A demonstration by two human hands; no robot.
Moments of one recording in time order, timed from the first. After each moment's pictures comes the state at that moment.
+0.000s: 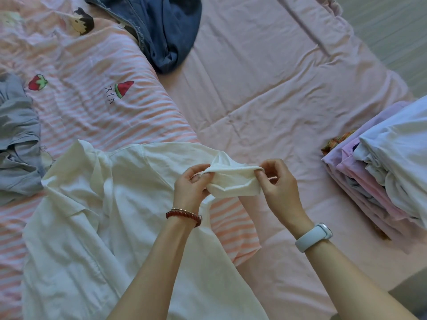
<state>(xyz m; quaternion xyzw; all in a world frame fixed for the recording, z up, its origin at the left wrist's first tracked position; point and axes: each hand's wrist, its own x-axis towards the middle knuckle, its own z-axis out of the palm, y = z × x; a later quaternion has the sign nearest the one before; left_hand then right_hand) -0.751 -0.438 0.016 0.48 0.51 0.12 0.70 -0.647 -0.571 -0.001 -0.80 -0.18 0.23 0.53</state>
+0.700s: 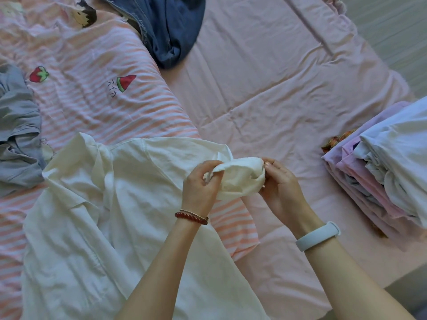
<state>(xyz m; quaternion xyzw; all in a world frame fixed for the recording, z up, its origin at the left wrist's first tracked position) -0.752 -0.452 0.012 0.72 0.41 0.15 0.54 -0.644 -0.570 0.005 -0.51 0.08 0.47 0.72</state>
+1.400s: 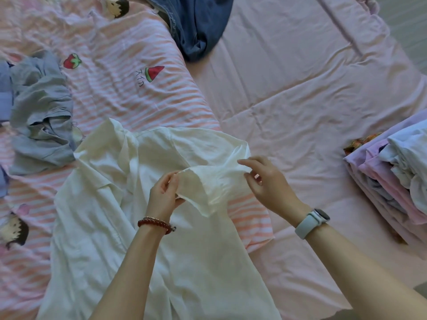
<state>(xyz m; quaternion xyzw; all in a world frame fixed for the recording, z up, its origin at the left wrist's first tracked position) -0.850 -0.405 0.019 0.52 0.57 0.14 0.62 -0.674 -0.545 -0.013 -0.78 -0.43 0.24 0.38</state>
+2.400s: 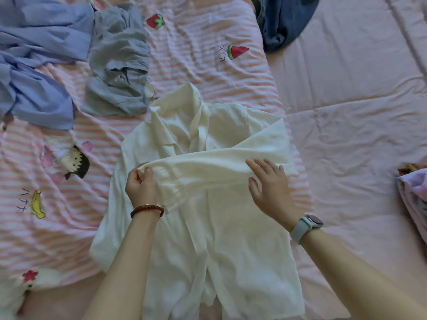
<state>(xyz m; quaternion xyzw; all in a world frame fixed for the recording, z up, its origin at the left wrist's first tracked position) -1.022 -0.352 0.022 0.36 0.70 0.41 0.45 -0.814 -0.485 0.000 -0.80 -0.51 0.23 0.20</state>
